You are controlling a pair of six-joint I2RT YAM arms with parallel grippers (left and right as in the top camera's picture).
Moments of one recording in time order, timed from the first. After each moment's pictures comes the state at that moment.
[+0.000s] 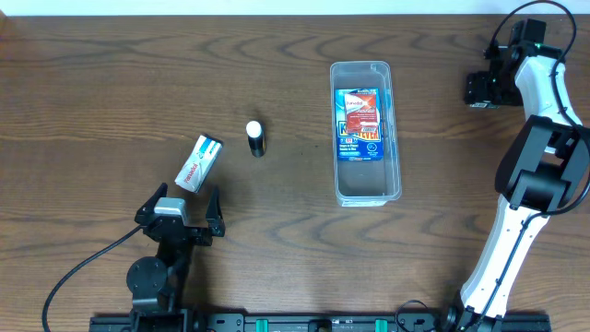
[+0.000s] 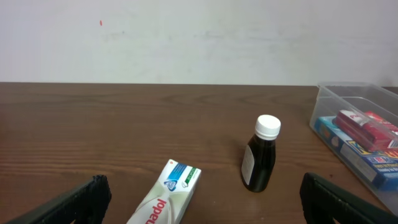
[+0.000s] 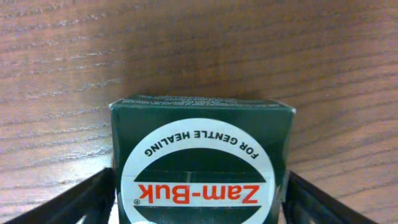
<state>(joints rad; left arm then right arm) 0.03 0.01 0.02 -0.10 0.16 -0.06 -0.27 2.47 2.07 -0.90 -0.01 -0.17</state>
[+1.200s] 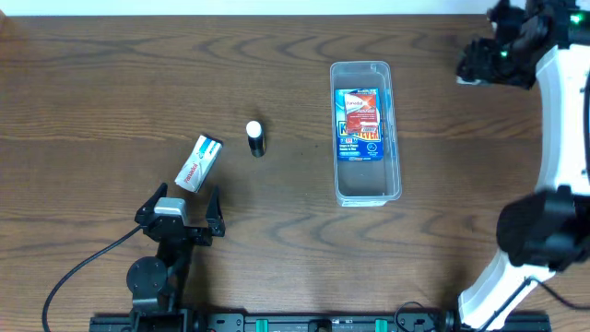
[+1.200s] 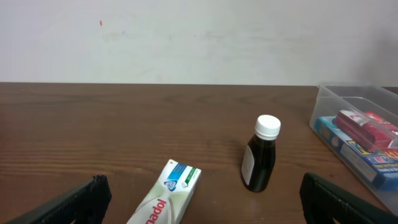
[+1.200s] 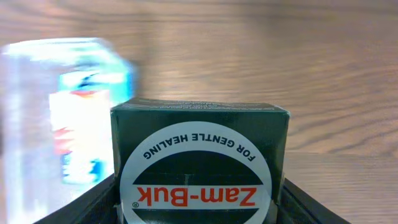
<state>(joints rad) 0.03 0.01 0.02 -0.10 0.16 -0.06 -0.09 1.95 2.07 -1.29 -0.18 -0.02</state>
